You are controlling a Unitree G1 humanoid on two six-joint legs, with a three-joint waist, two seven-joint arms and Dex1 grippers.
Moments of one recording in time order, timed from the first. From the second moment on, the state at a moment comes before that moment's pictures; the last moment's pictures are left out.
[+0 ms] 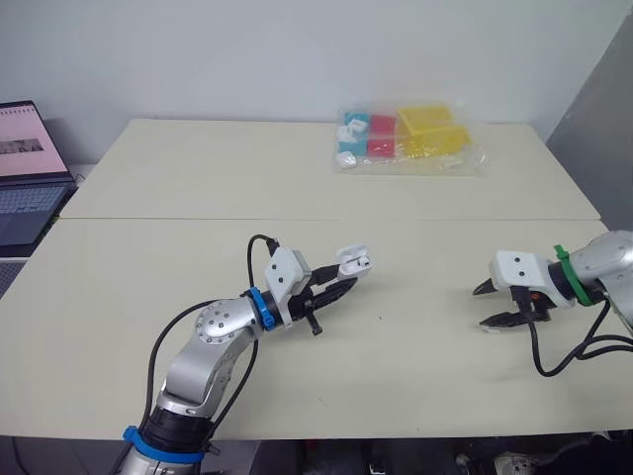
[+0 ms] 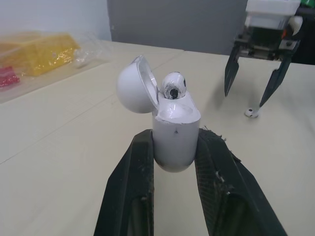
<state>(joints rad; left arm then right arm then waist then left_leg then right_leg) -0.21 0.37 -0.15 -0.28 -0.33 0.27 -0.77 -0.45 -1.11 0.20 -0.04 0.04 0.33 1.43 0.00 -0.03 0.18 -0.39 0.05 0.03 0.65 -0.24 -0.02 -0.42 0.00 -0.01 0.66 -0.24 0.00</state>
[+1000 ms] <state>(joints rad) -0.20 0.32 -0.16 -0.28 -0.33 0.25 -0.73 -0.62 -1.06 0.49 -0.04 -0.17 0.68 1.42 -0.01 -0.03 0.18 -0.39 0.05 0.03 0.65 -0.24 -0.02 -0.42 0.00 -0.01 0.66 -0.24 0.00</state>
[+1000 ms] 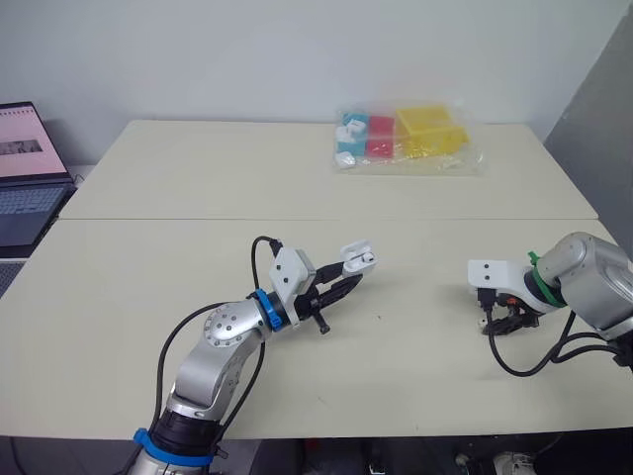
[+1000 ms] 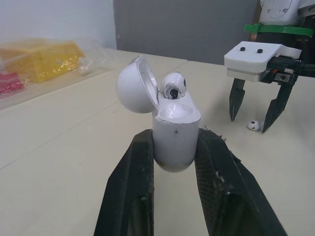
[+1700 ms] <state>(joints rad) -0.22 0.32 -0.16 -0.28 -0.33 0.25 -0.73 -0.61 -1.07 0.45 -0.07 -0.14 0.63 1.45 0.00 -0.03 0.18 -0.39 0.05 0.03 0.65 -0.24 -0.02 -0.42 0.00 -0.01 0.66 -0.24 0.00</state>
